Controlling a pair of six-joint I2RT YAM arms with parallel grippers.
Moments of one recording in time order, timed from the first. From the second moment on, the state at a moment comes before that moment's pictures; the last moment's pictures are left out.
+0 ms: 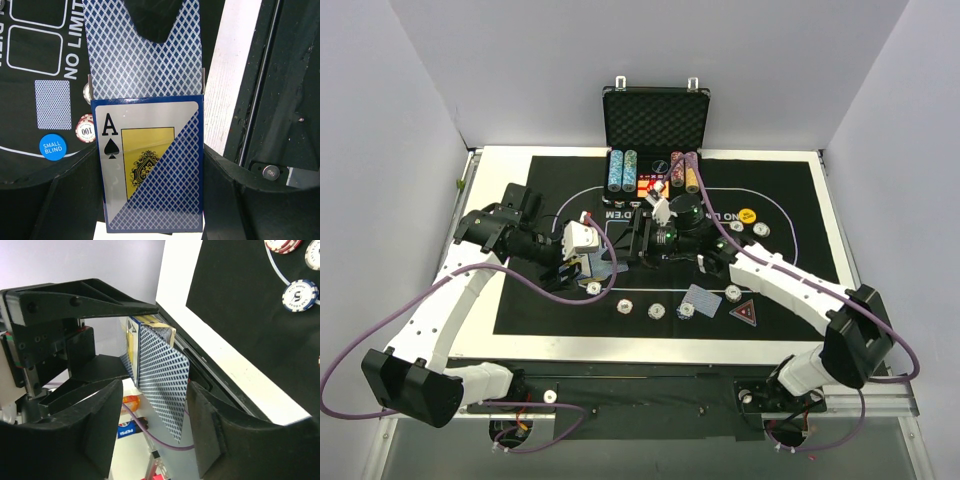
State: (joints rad) left arm -0.35 1.24 1.30 -1.20 0.61 0.92; right arm 0.75 1.44 1.08 -0.07 -0.52 1.06
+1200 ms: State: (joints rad) left arm -0.35 1.23 1.30 -1.20 0.61 0.92; right arm 0.52 1.35 1.09 -0.20 -0.55 0.98
